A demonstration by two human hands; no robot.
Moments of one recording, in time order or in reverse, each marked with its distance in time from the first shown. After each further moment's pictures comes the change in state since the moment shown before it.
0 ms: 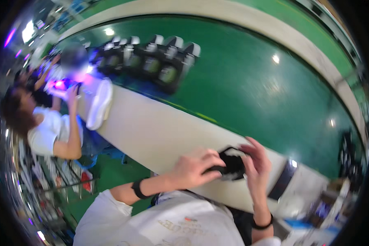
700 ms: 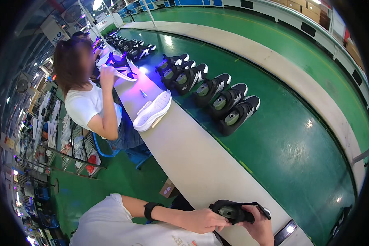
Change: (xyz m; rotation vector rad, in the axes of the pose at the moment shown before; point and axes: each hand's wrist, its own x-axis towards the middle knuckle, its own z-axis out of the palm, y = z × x) left_hand -0.059 0.020 0.006 -0.479 -0.275 -0.058; right_hand 0.000 -0.016 -0.014 -0.677 -0.689 -0.276
